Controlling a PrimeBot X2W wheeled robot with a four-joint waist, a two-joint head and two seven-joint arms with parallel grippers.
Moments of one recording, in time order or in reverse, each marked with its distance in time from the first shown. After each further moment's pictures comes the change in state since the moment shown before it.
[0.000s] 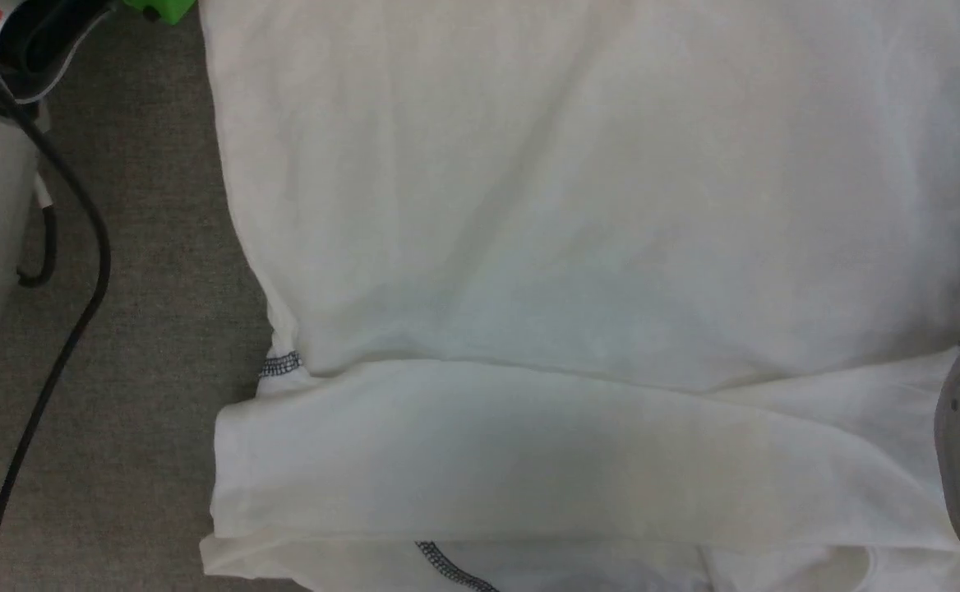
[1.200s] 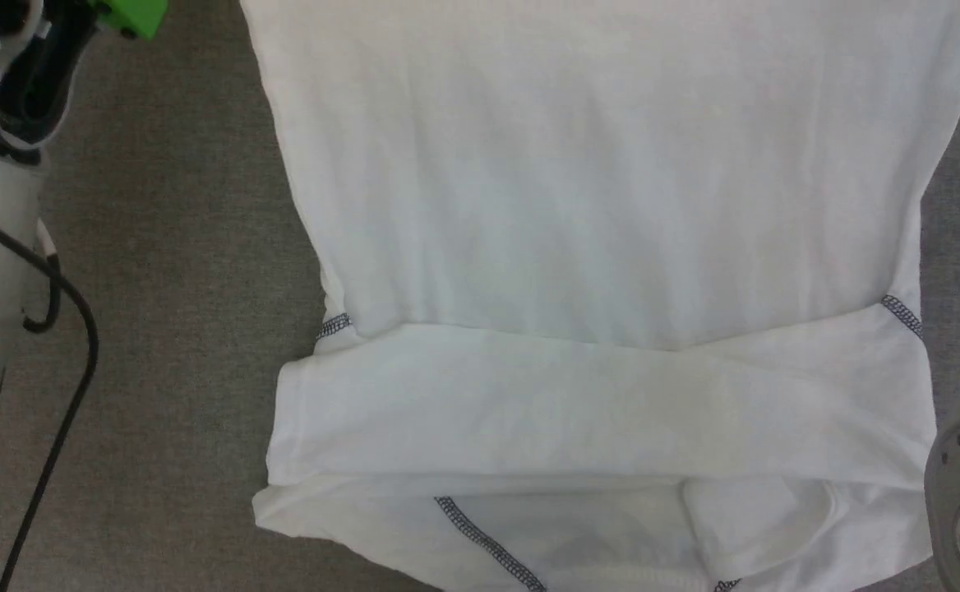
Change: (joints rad) left arm 0.080 0.000 0.055 0.076 -0.040 -0.008 -0.434; right arm 0.144 0.000 -0.100 -0.051 0.188 0.000 -0.179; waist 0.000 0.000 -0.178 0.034
